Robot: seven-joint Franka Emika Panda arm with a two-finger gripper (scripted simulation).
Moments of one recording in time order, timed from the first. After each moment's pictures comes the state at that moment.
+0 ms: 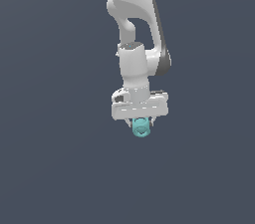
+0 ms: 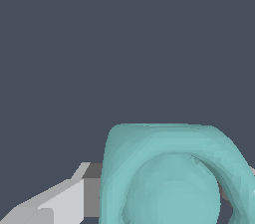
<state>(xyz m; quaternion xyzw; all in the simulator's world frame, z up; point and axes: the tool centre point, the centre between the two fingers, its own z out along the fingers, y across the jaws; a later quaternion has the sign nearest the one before) 0.078 0.052 0.153 -0.97 0.01 -0.25 0.08</state>
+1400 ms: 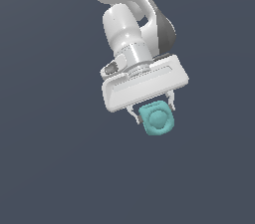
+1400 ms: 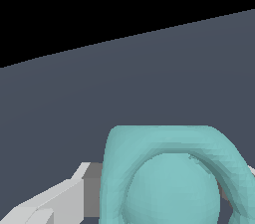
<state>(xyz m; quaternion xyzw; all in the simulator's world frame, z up) 0.146 0.064 0.343 -0.85 -0.07 -0.50 0.16</state>
